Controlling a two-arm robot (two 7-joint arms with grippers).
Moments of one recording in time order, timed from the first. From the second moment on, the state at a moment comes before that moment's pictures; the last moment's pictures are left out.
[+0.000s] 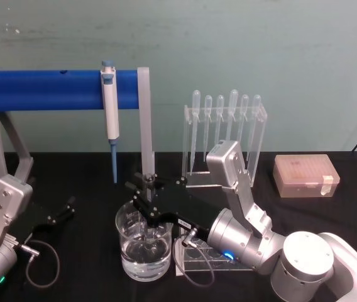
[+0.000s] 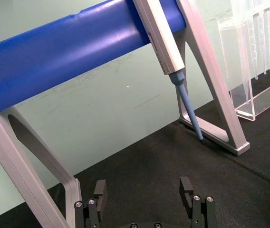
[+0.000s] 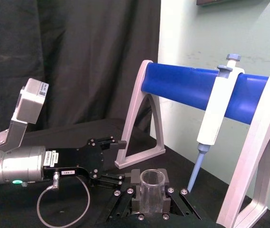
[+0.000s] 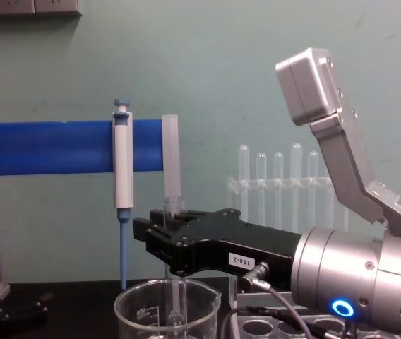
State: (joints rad) left arm -0.20 0.60 0.45 -1.41 -0.25 -0.12 0.03; right arm 0.38 0.24 -0.56 -1.40 0.31 -0.07 0.48
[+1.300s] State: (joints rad) left arm -0.20 0.60 0.45 -1.41 -0.25 -0.12 0.03; right arm 0.38 0.24 -0.56 -1.40 0.31 -0.07 0.48
